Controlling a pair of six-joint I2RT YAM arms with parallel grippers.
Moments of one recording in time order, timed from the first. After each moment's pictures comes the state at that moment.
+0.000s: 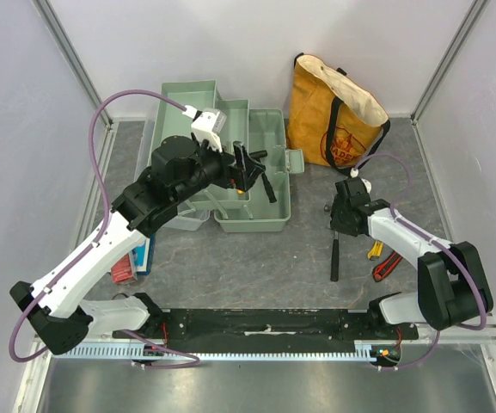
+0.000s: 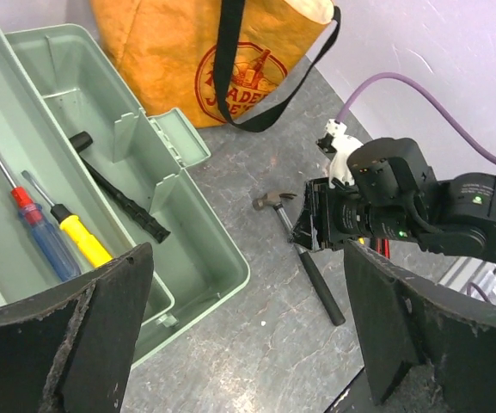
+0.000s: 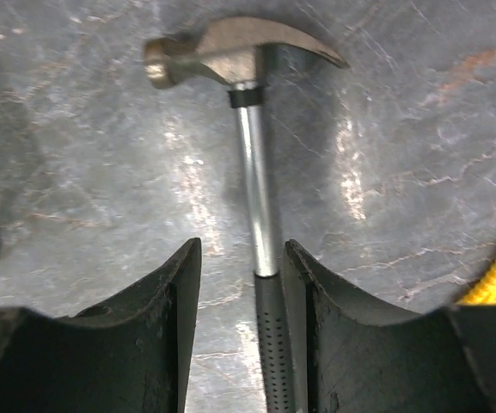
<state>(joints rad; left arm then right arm) -0.75 1.18 1.36 -0.39 -0.02 -0.37 0.30 1.37 0.76 -0.43 0.15 0.56</state>
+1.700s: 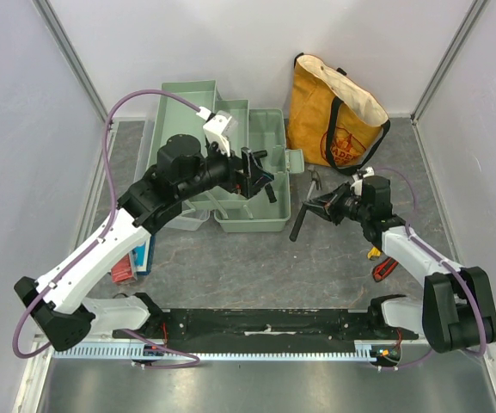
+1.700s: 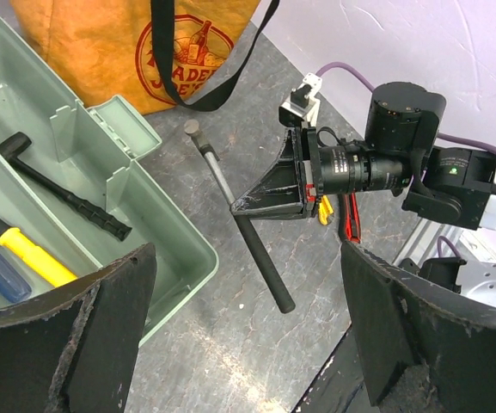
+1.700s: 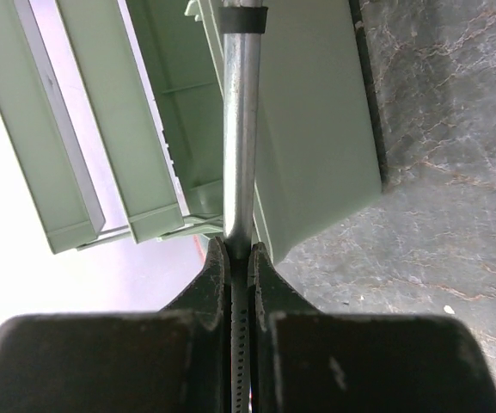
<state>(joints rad) -0.75 1.21 1.35 -0.37 0.16 -0.33 0.17 1.24 0.57 0.15 -0.58 1.18</state>
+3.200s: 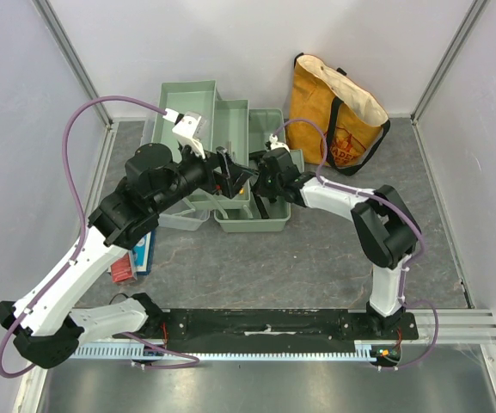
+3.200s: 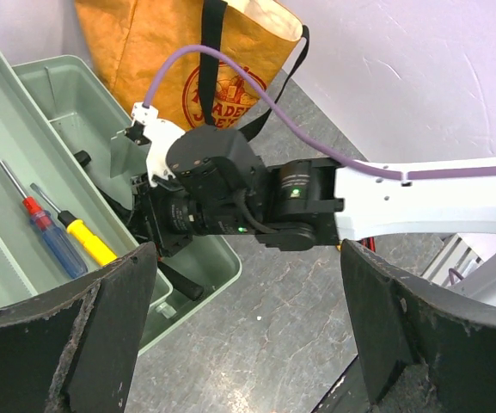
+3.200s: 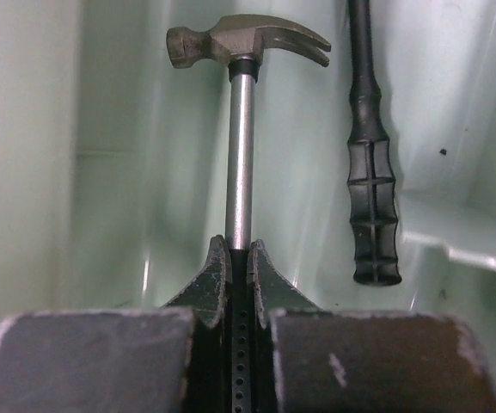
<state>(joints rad) -0.75 1.06 1.35 -0.43 0.02 -0.33 0.64 1.89 1.28 -0.07 0.04 0.59</state>
